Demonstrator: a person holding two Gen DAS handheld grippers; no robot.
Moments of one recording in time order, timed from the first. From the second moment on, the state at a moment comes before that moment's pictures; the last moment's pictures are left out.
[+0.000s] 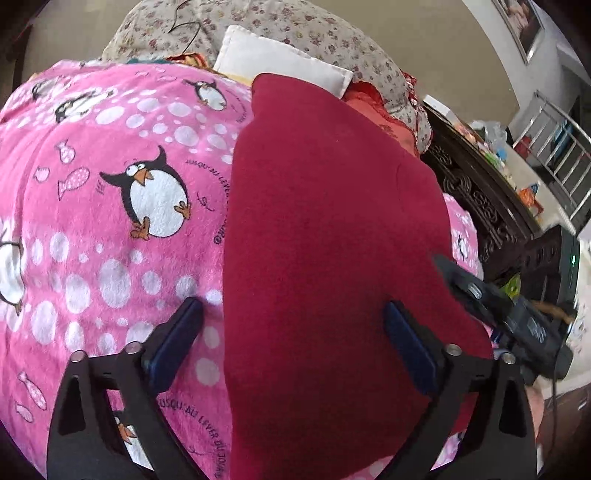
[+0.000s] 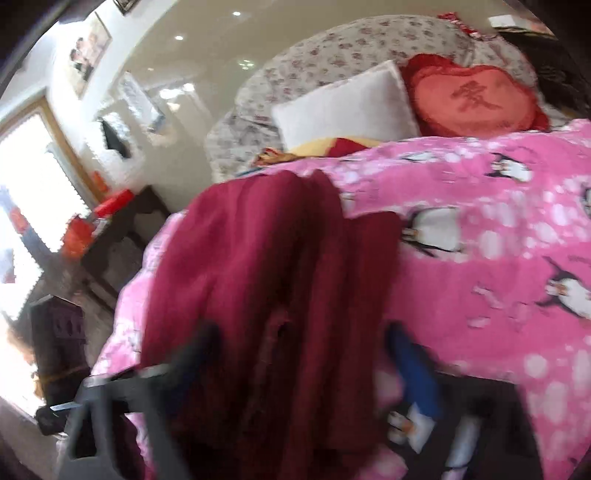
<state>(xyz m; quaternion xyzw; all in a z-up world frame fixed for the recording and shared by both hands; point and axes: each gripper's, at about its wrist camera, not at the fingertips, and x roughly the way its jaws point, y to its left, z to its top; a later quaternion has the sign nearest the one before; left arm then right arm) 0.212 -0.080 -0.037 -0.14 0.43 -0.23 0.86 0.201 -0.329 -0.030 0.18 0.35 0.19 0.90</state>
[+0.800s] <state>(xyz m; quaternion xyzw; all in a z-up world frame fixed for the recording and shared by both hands) 0.033 -0.018 -0.026 -0.08 0.44 -0.15 0.88 0.040 -0.263 -0.034 0.14 0.41 0.20 0.88</state>
